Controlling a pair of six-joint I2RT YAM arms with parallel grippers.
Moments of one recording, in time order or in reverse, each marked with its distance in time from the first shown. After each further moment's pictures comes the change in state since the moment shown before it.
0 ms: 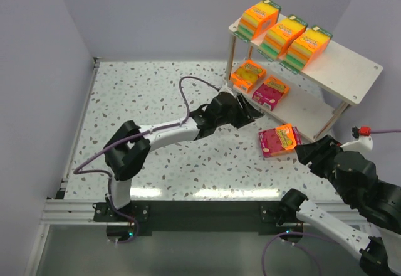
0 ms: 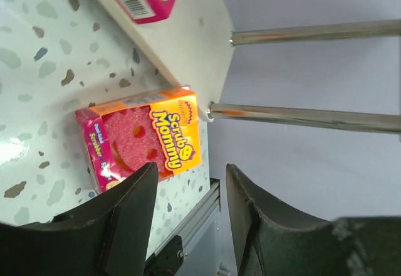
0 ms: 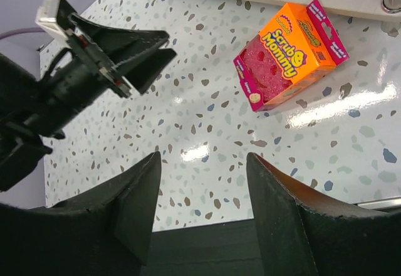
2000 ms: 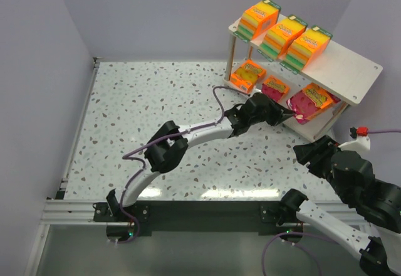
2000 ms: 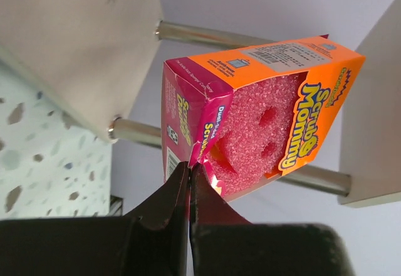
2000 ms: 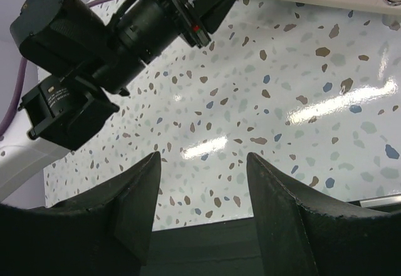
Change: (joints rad) left arm -0.087 0.406 0.523 0.002 0.005 -0.321; right arm 0.000 -0.003 -0.023 0.000 -0.004 0.019
